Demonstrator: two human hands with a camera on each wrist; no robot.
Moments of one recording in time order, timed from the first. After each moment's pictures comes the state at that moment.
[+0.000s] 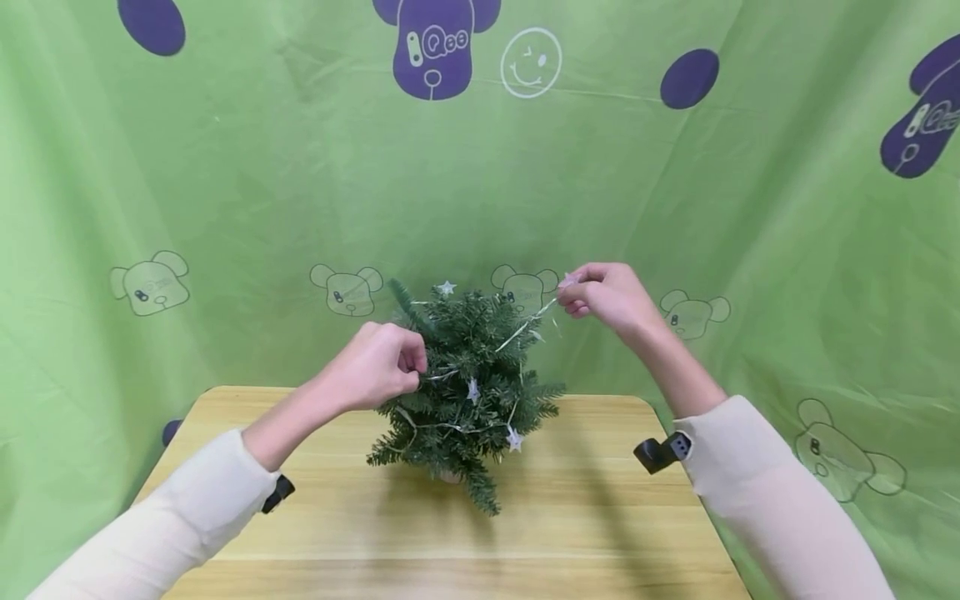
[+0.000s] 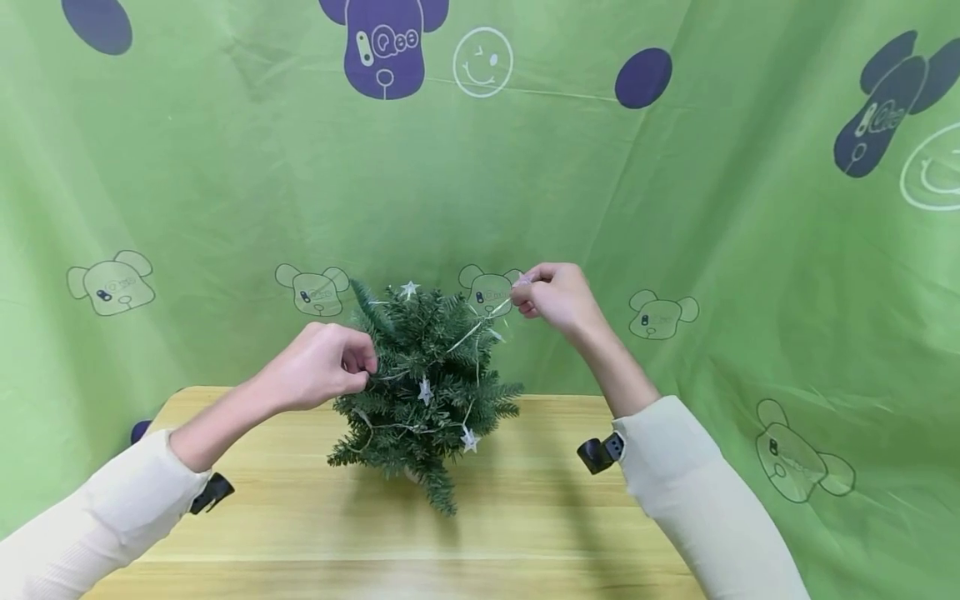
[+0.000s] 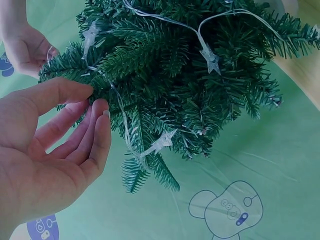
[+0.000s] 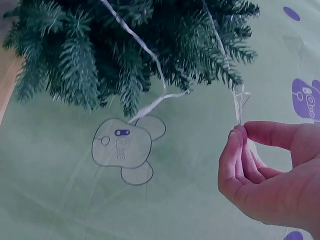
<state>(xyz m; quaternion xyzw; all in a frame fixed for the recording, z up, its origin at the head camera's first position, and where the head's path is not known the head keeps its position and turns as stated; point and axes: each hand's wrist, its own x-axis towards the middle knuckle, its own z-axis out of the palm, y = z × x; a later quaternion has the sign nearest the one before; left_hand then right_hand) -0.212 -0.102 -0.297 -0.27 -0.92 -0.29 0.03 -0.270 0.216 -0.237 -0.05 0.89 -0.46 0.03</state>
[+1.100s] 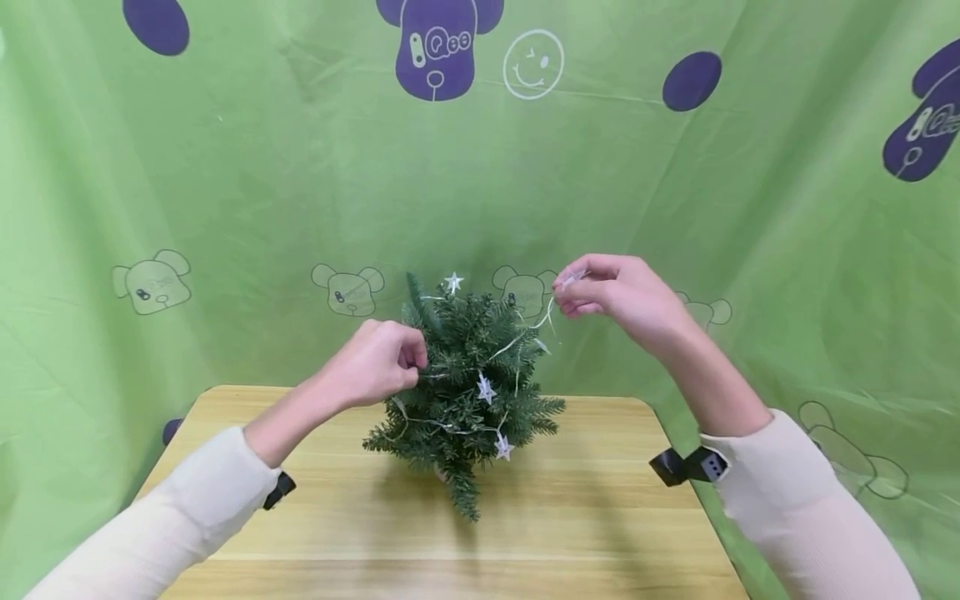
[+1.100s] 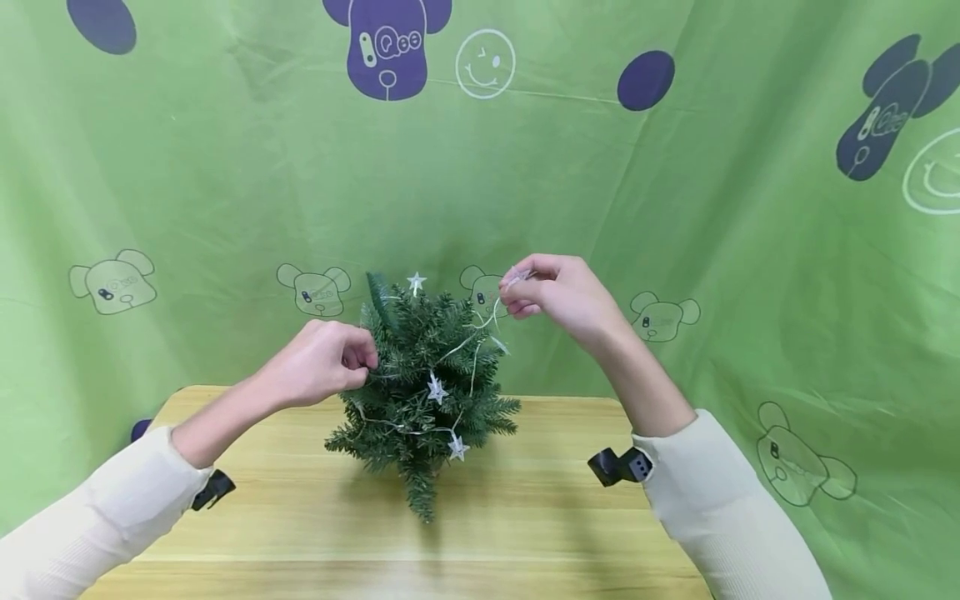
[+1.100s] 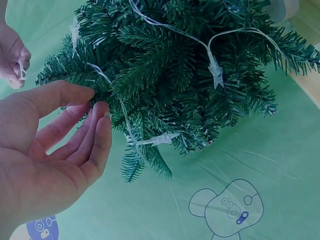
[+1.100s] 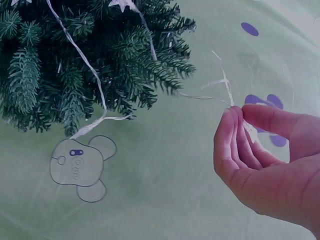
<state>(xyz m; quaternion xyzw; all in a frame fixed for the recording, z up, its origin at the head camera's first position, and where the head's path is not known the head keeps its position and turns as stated) -0.215 -0.102 -0.296 -0.26 -0.92 -0.30 0.03 -0.231 0.210 -0.204 -0.13 0.88 -0.45 0.06</state>
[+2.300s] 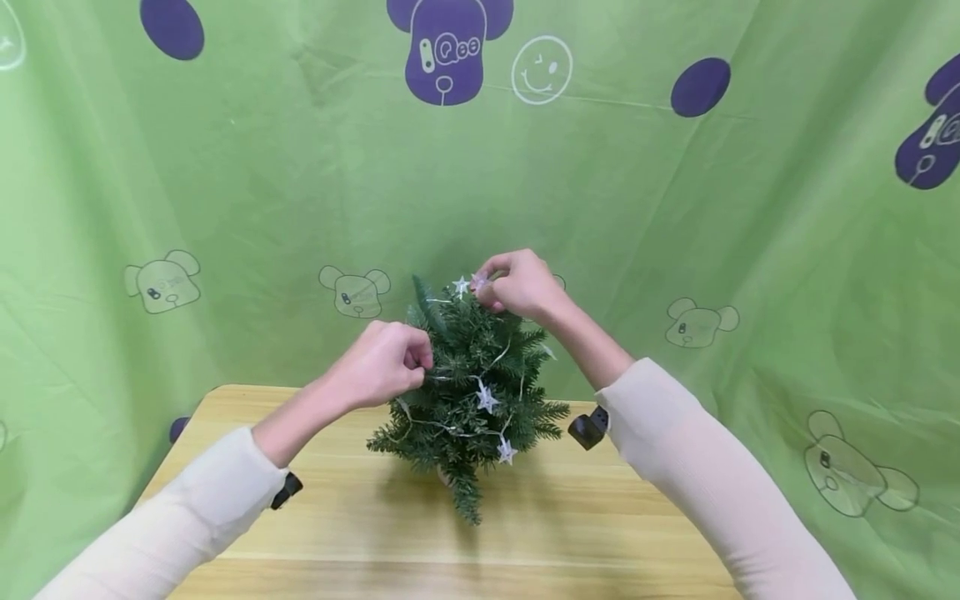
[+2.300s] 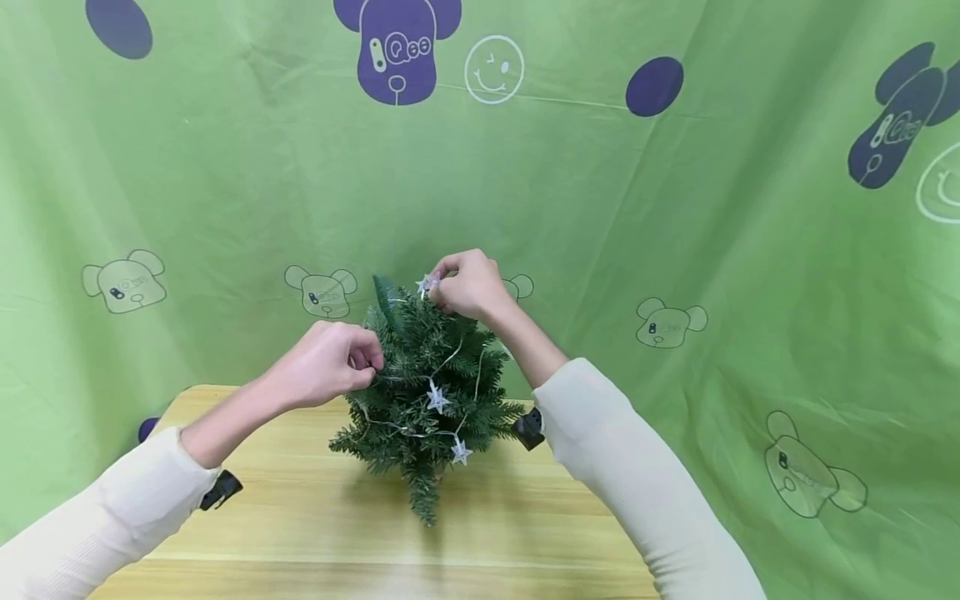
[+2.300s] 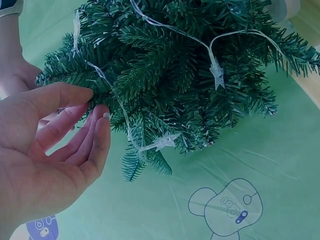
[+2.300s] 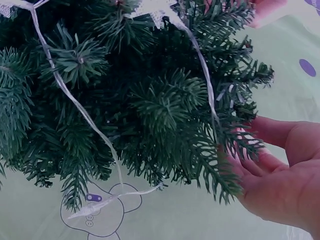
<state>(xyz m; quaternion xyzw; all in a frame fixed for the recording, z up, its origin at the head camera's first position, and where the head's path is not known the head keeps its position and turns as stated) -0.216 -0.103 -0.297 -0.27 -0.92 -0.30 0.05 -0.290 0.114 -0.230 -0.13 0.91 -0.39 0.05</state>
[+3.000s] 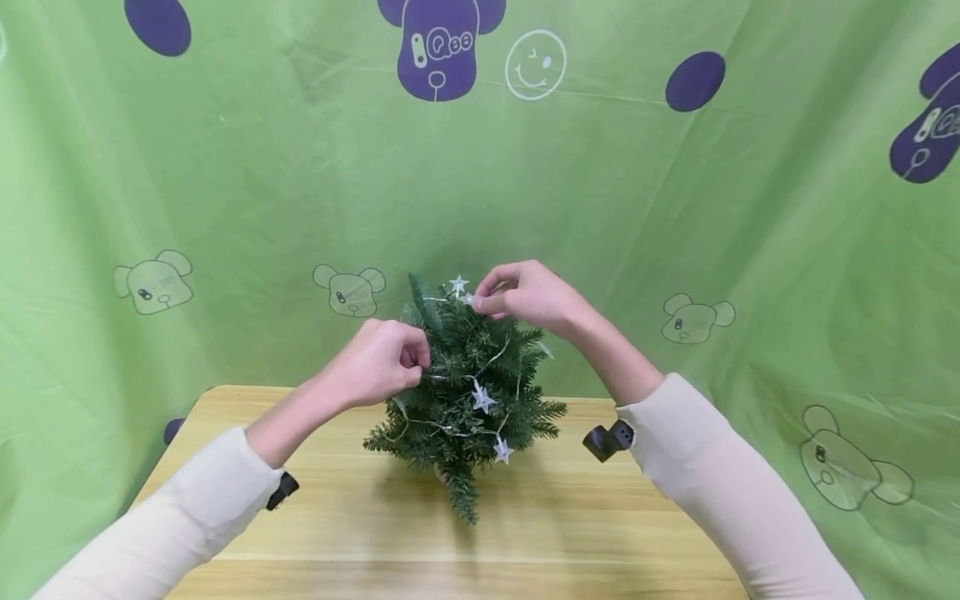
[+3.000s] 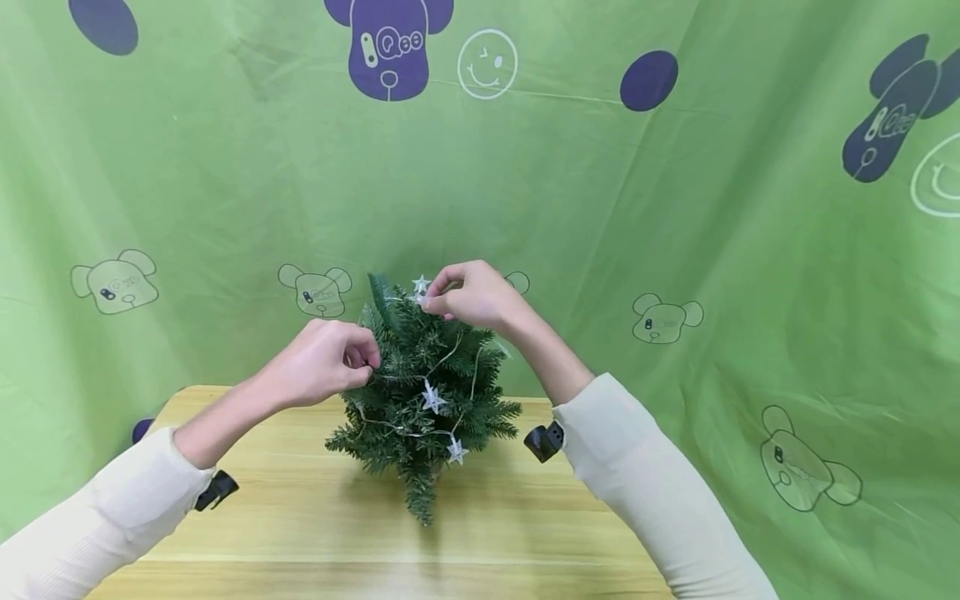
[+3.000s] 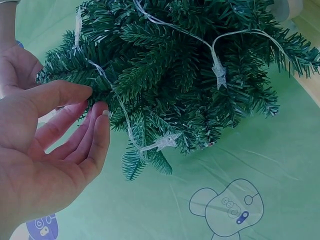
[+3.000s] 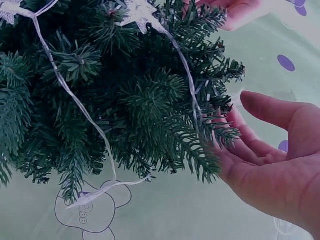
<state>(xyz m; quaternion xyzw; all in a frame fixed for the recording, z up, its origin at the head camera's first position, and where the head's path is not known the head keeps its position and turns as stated) -0.216 -0.101 -0.295 -0.27 -0.92 -0.30 0.04 -0.270 0.134 -0.227 -0.16 0.91 -0.37 0.12</state>
